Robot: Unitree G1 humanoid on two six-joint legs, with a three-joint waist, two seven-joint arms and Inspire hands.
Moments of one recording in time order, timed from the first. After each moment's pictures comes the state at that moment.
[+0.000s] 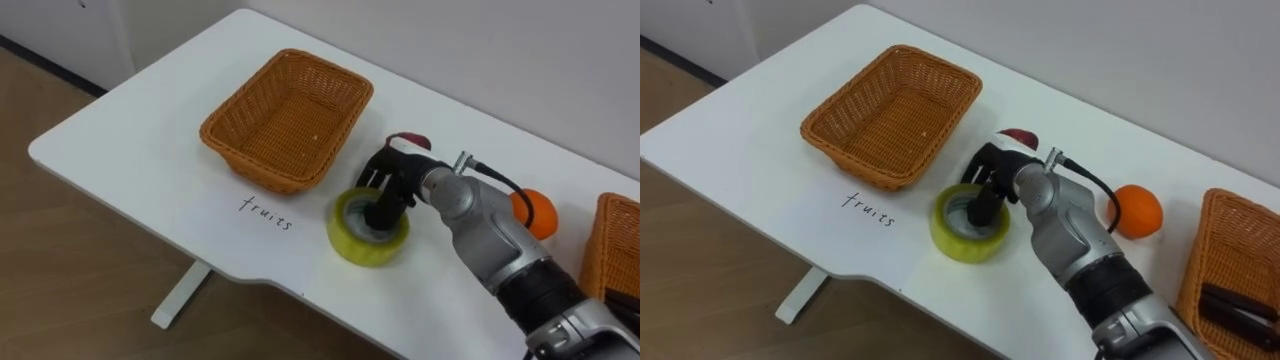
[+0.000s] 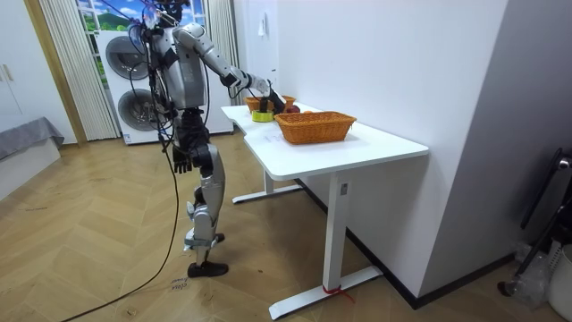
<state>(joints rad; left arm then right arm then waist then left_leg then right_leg) 0.14 0.24 0.03 1.02 0.17 0.36 0.16 -0.53 -0.30 0.45 0.42 -0.51 0.44 0.35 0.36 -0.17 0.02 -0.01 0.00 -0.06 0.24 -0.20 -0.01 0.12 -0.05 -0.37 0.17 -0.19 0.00</state>
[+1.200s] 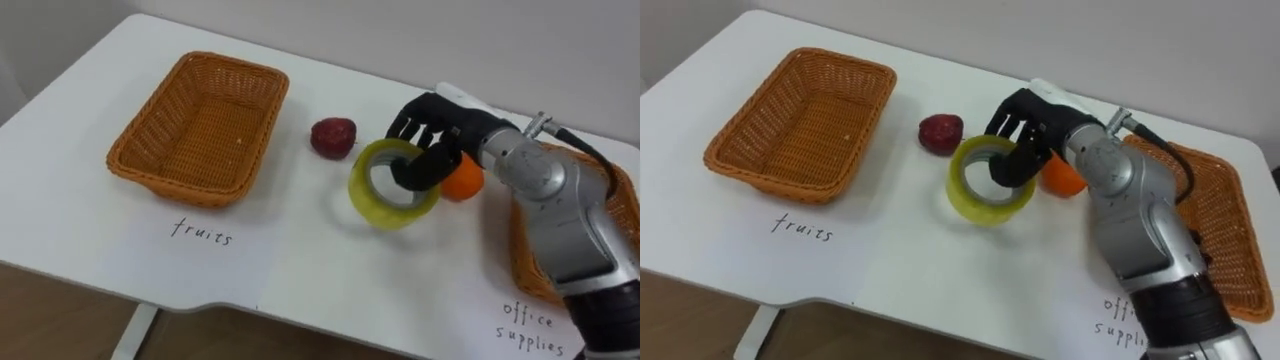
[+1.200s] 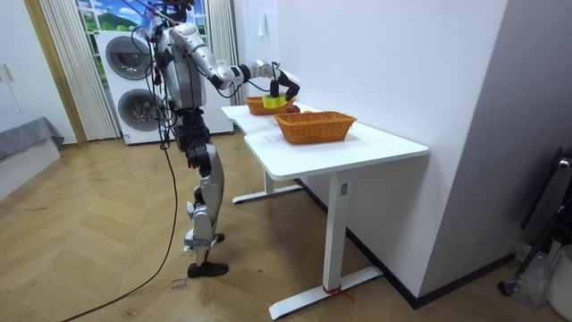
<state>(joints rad) 0.15 0.24 0.12 1.08 0.17 0.24 0.15 -0.40 -0.43 0.15 0.01 -0.56 0.38 0.50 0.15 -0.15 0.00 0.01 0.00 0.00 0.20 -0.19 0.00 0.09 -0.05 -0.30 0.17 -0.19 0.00</state>
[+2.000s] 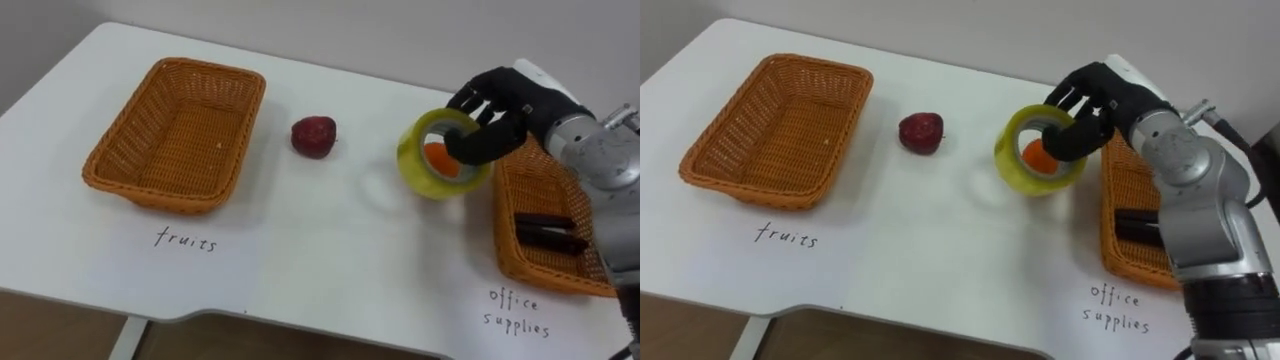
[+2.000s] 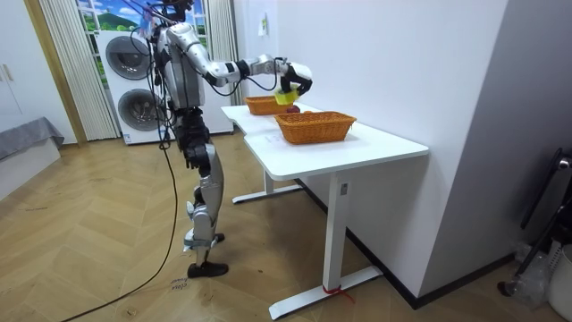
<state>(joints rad) 0.22 0.23 0.19 1.08 0.15 0.19 0.16 -0.39 -0.54 0.01 0.17 -0.36 0.32 0.39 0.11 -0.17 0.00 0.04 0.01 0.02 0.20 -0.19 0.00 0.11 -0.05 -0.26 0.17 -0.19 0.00</state>
